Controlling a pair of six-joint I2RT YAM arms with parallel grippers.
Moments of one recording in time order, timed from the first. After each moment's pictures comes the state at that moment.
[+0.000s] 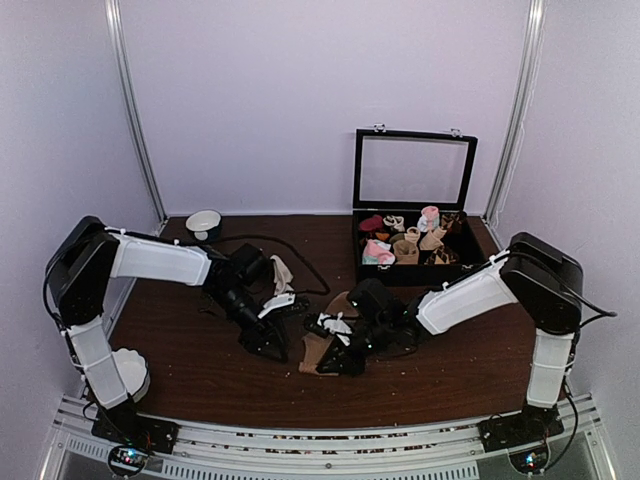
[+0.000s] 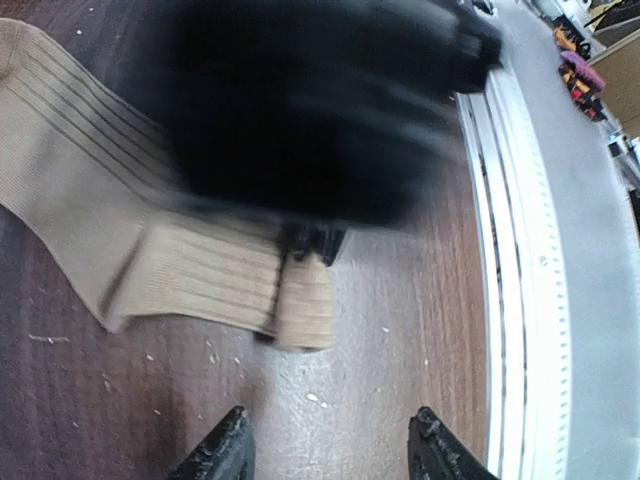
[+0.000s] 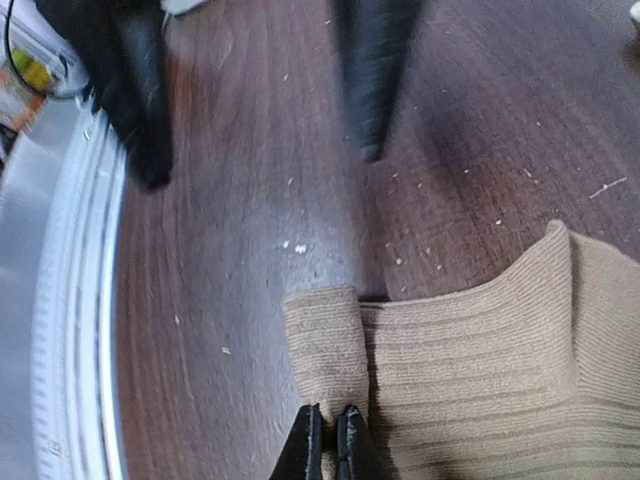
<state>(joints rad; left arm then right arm) -0.70 1.84 1.12 -0.64 0.80 0.64 0.94 1.93 0.96 0.13 -0.56 -0.05</state>
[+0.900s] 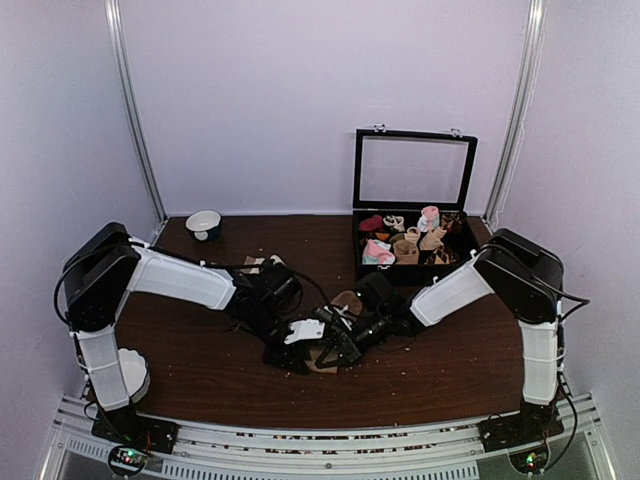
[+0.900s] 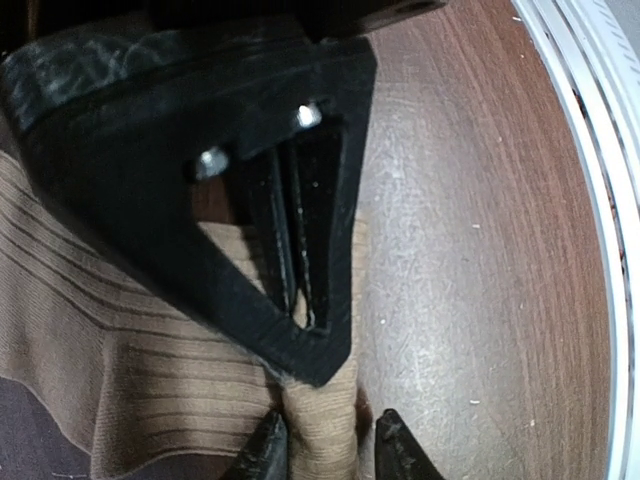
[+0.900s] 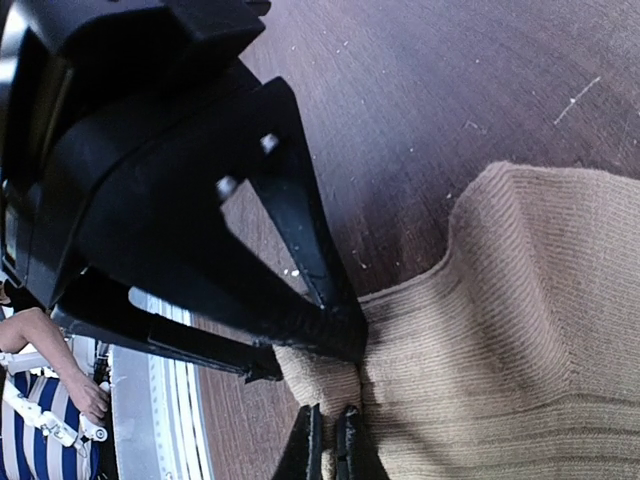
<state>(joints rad) -0.89 1.90 1.10 -0.42 0.51 0.70 0.83 2.07 1.01 0.22 -0.87 0.31</state>
